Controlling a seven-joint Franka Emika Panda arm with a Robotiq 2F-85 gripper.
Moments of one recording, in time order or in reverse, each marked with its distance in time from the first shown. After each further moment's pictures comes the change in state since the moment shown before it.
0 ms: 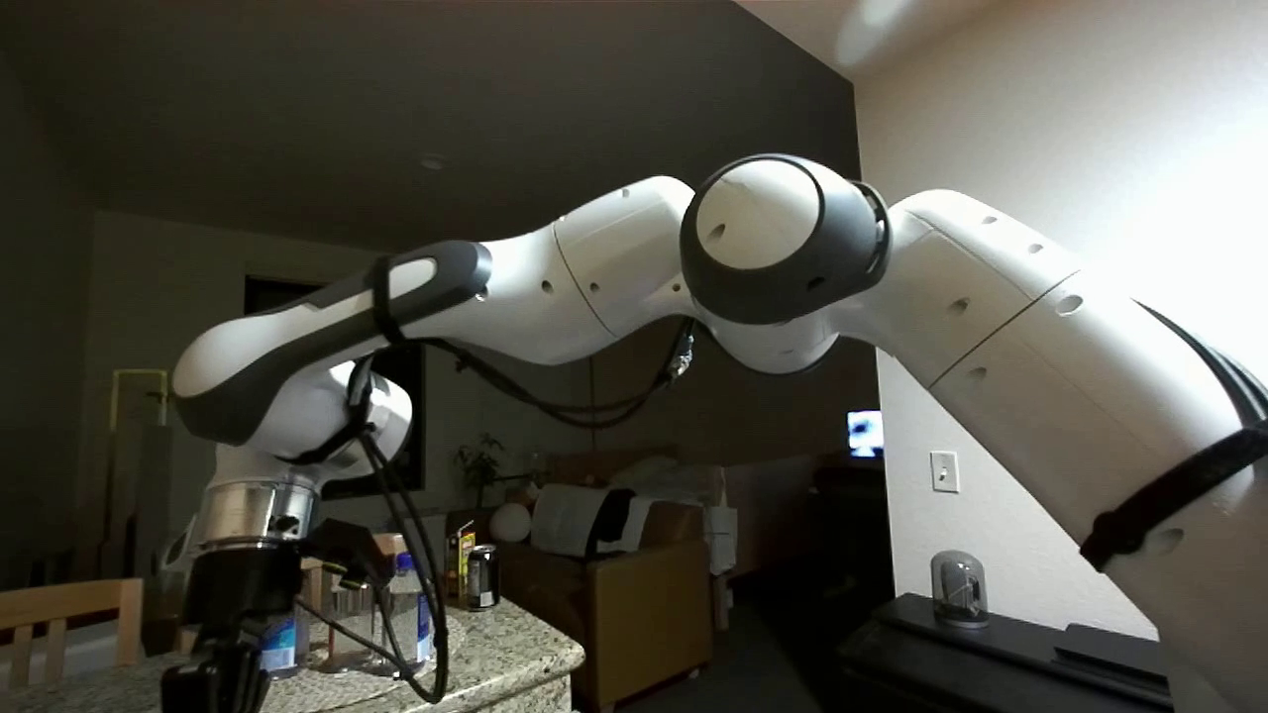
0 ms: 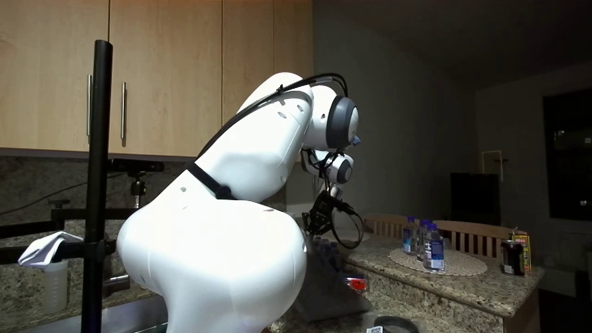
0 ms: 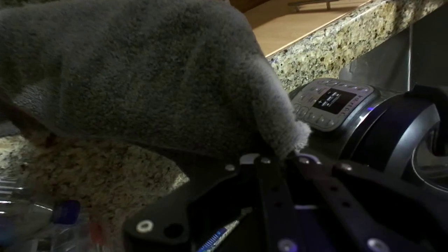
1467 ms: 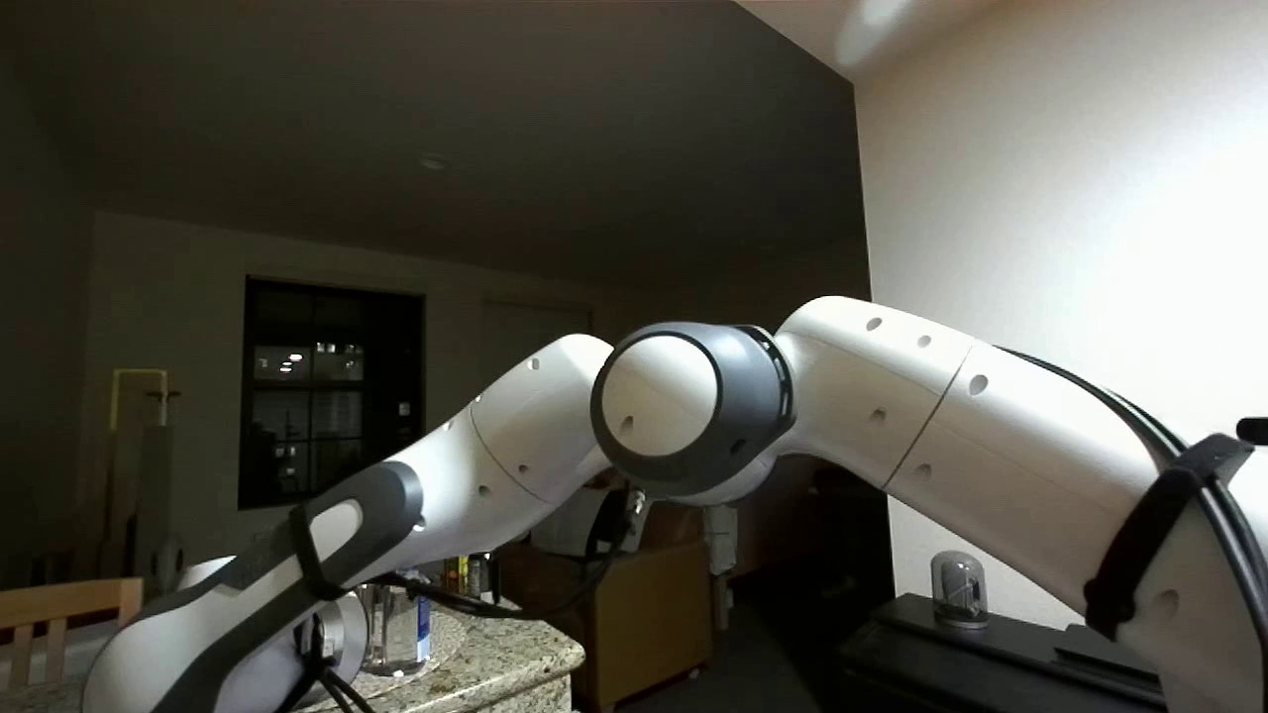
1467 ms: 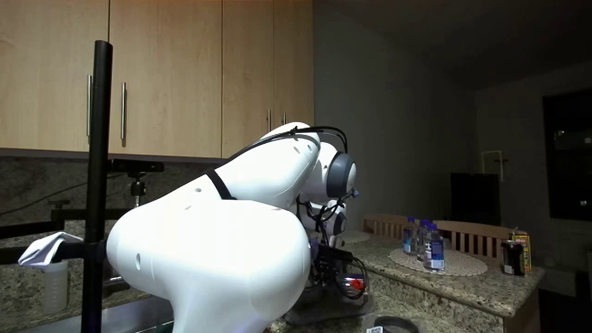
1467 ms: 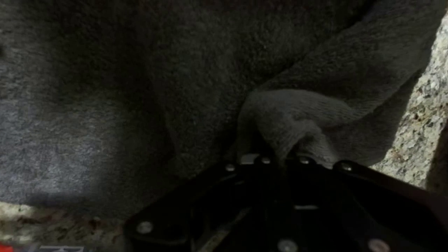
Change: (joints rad) arm 0.111 0.348 -0.080 0.107 -0.194 0.391 0.186
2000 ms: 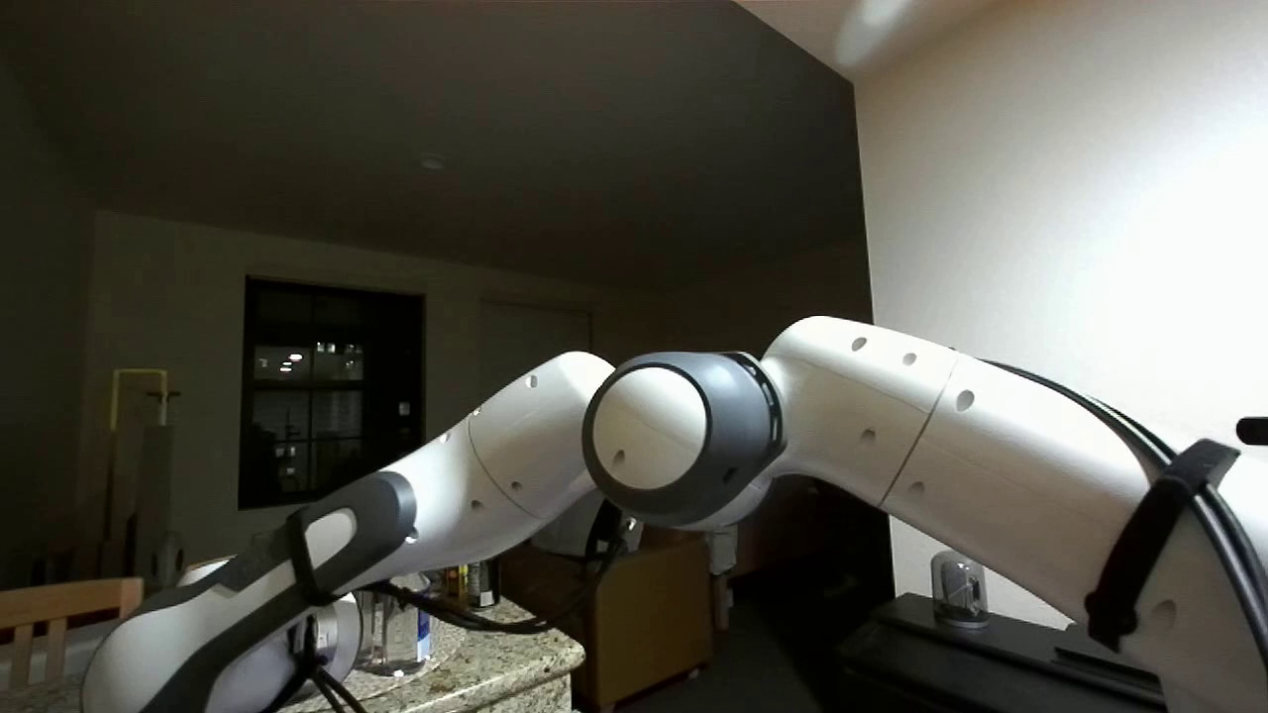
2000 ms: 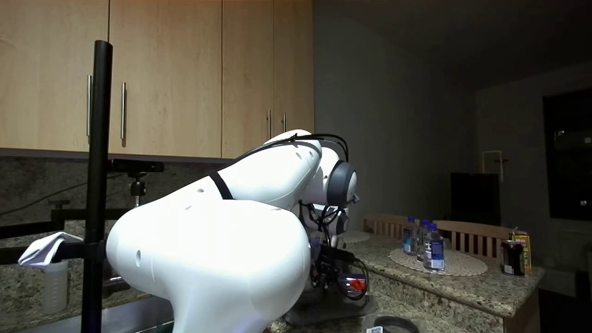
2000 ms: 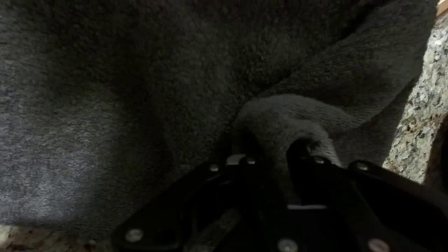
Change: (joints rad) arm 0.003 0.055 -0.001 0.105 0.000 -0.127 0.000
